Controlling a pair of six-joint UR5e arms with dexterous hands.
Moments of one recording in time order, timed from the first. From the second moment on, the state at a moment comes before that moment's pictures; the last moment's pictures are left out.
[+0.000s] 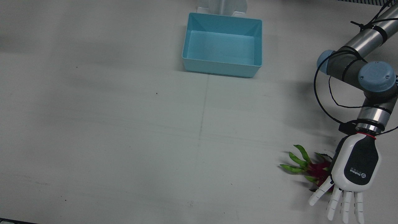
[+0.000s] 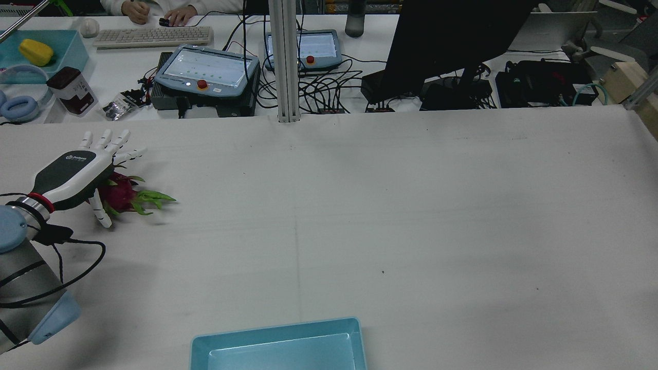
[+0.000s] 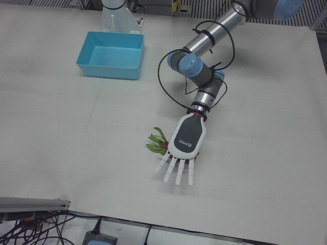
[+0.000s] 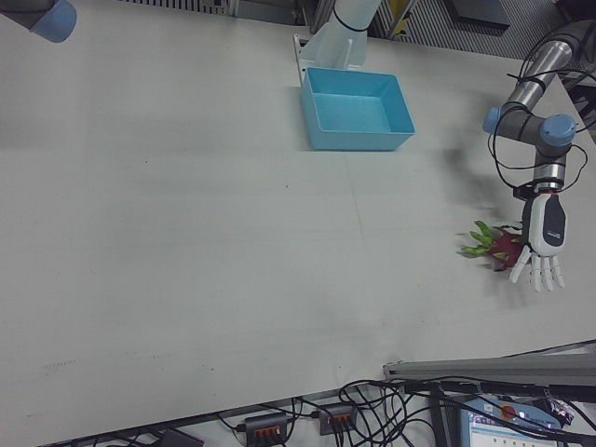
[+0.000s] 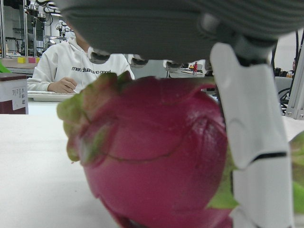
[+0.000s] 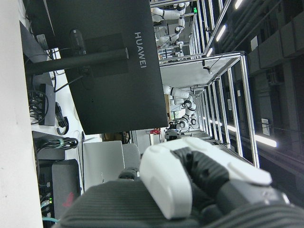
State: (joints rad) left arm -0.83 -1.92 -1.52 0.28 1.22 1.53; right arm 1.50 -1.66 1.69 -3.22 -1.56 0.16
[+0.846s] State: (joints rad) left arm -0.83 -1.93 -1.49 0.29 1.17 1.54; right arm 1.50 -1.66 1.69 -3.22 -1.55 0.16
